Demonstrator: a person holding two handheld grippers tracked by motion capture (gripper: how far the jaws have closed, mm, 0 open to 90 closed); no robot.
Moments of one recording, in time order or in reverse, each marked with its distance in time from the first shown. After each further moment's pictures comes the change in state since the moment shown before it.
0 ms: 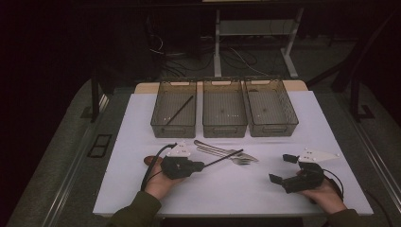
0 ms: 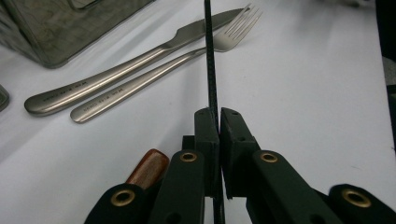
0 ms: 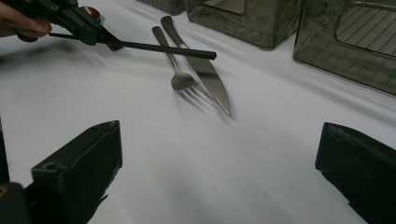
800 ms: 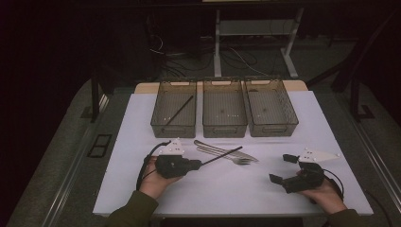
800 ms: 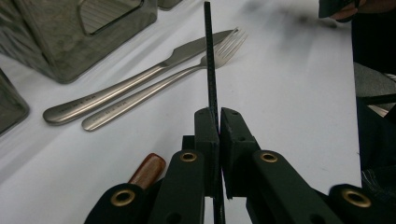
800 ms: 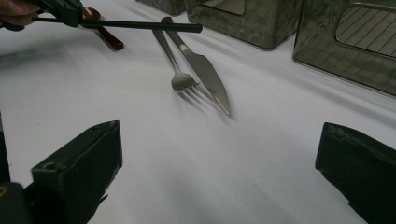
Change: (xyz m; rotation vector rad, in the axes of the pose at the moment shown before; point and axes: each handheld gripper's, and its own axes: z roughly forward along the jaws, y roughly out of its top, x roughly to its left) left arm -0.002 0.007 -0.022 -0.047 -0.012 -0.008; right arm 0.000 0.000 -0.001 0.000 0.001 0.002
